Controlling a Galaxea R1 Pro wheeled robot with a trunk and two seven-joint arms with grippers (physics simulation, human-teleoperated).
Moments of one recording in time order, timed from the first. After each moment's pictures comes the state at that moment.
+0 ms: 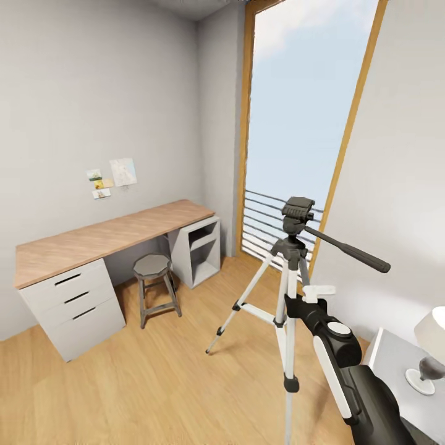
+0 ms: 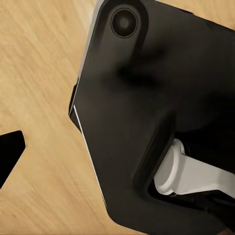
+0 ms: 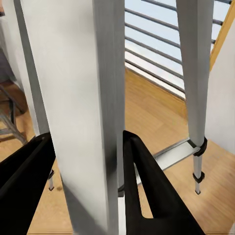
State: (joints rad) left arm 0.00 -0.01 0.02 -0.04 0.31 -0.07 0.00; right arm -0.37 -0.01 0.07 -1.56 -0.07 0.64 -0.11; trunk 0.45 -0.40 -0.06
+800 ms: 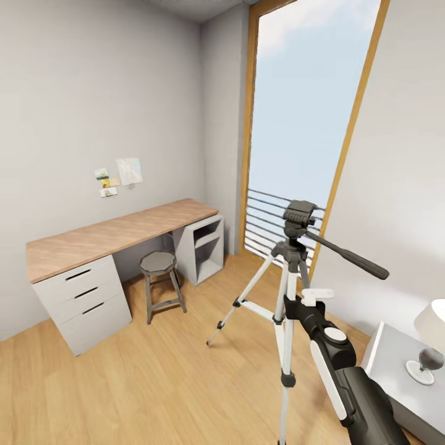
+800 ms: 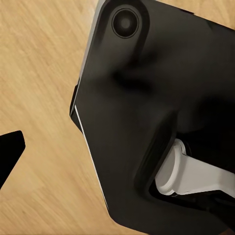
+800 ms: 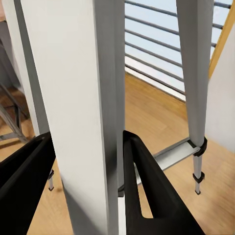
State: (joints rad) left arm 0.00 -0.01 0.02 -0.04 0.31 -0.07 0.00; right arm -0.37 -0.01 0.07 -1.46 -0.07 0.49 -0.12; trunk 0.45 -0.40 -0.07
